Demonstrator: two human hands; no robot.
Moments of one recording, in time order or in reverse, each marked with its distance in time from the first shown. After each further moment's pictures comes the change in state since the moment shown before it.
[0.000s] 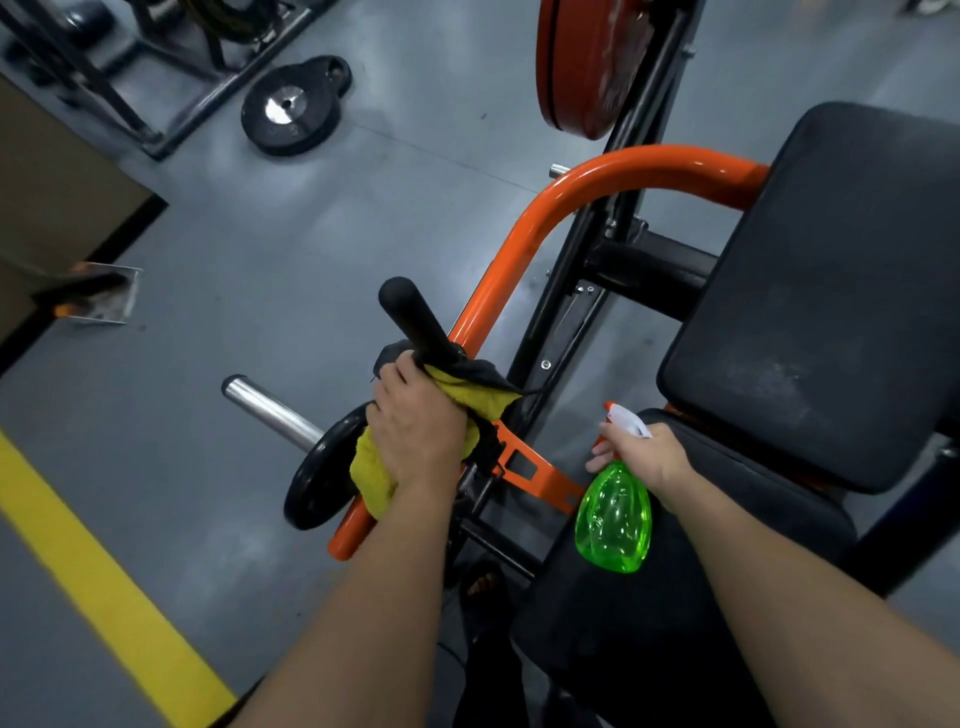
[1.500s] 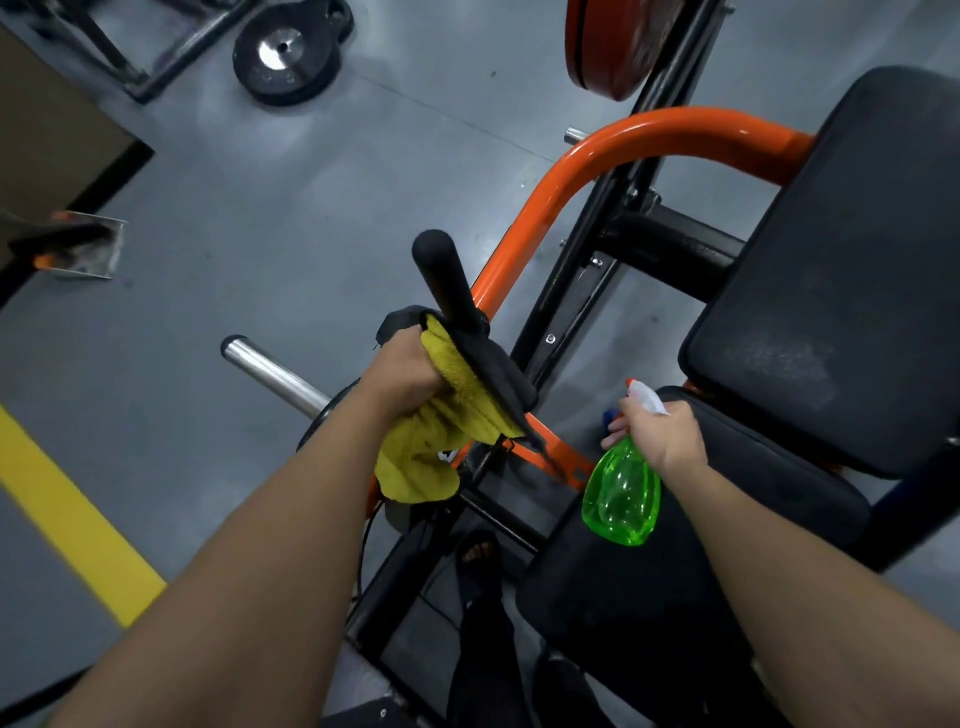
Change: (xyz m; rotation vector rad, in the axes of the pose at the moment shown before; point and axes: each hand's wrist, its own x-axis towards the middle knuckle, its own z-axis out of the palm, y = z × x) left_hand 0.058 -0.046 -0.023 -0.596 -0.696 0.113; right_hand 0.016 0.015 0.015 -0.059 0.144 -0.018
